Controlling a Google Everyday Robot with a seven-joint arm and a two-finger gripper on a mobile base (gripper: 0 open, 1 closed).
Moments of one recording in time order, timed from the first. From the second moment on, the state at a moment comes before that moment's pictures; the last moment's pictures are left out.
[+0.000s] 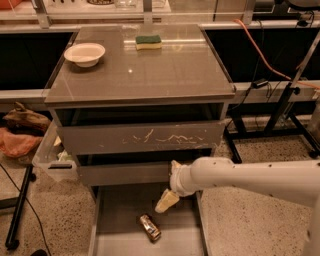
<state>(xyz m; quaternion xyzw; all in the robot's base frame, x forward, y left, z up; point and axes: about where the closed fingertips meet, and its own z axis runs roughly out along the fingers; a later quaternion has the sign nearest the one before) 0.553 -0.036 0.514 -0.56 0.77 0.11 0.29</state>
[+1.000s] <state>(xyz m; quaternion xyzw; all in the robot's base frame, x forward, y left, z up) 0.555 -0.030 0.472 -0.53 0.78 0.12 0.31</state>
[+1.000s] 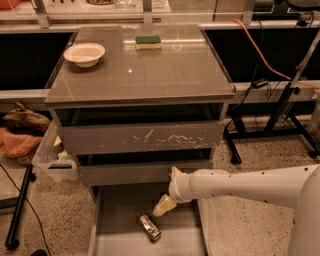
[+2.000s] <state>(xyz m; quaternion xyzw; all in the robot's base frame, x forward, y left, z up) 0.536 0.028 0.334 -0.52 0.78 0.18 0.29</state>
